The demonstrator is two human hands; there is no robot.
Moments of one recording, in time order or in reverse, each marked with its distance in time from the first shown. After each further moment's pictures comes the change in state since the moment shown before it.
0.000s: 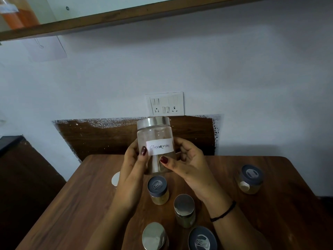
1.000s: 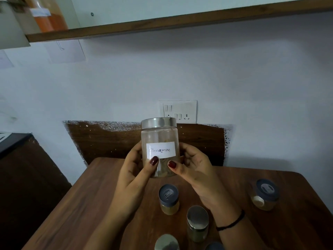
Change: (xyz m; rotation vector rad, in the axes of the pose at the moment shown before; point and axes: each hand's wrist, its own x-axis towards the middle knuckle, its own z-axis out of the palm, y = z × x) left_hand 0.012 0.002 -0.053 -0.028 -0.012 0.153; right_hand 0.019 -0.005 0.042 0.038 -0.115 -0.011
